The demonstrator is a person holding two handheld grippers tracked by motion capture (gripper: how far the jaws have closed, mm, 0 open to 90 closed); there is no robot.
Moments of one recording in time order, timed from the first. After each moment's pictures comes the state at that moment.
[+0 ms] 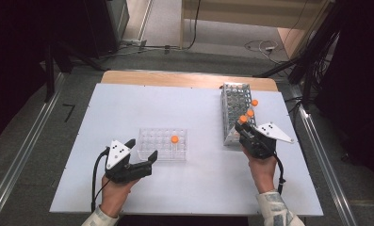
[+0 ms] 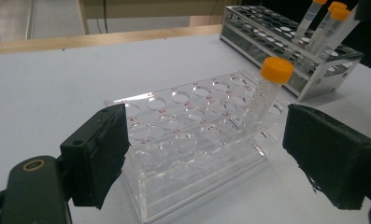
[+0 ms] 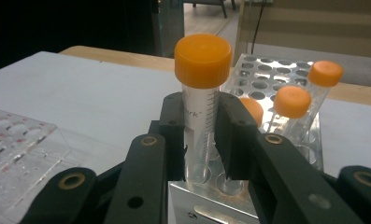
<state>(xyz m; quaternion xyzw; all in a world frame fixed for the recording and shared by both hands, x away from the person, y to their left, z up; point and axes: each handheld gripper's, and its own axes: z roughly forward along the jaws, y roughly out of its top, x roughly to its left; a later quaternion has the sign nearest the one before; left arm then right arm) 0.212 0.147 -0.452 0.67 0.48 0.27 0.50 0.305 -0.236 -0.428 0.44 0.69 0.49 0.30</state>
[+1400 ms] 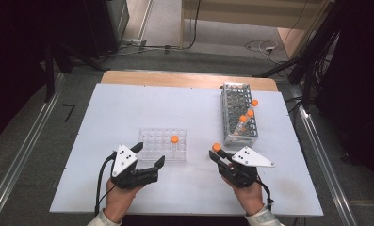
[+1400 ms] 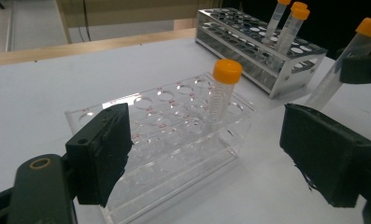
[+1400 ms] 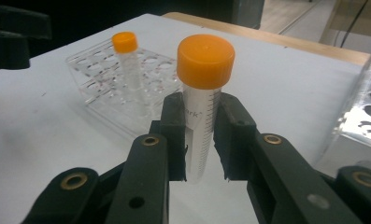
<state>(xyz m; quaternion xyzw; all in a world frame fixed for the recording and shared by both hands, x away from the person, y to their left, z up) 0.199 0.127 -0.447 0.69 0.44 0.26 0.51 0.238 -0.188 -0.445 0.34 0.77 0.51 0.20</state>
